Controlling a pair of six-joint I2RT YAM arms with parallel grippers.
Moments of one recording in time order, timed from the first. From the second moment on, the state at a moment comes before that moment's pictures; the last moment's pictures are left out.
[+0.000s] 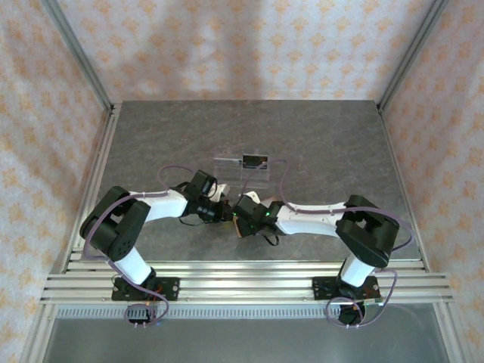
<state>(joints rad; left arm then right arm) -0.49 1.64 0.71 -0.14 0.58 -0.57 1.04 1.65 0.89 -0.41 0.21 0.61</state>
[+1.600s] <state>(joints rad) -0.56 1.76 0.80 0.00 0.57 -0.75 0.91 1.48 0.63 -0.12 0.05 0.89</state>
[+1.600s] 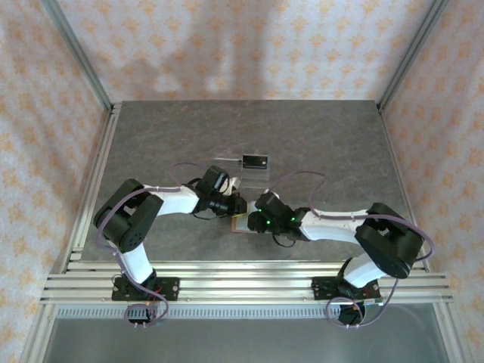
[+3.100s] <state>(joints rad) -0.55 1.76 0.79 0.10 0.63 -0.75 1.02 1.58 0.82 -0.43 0.27 0.80</state>
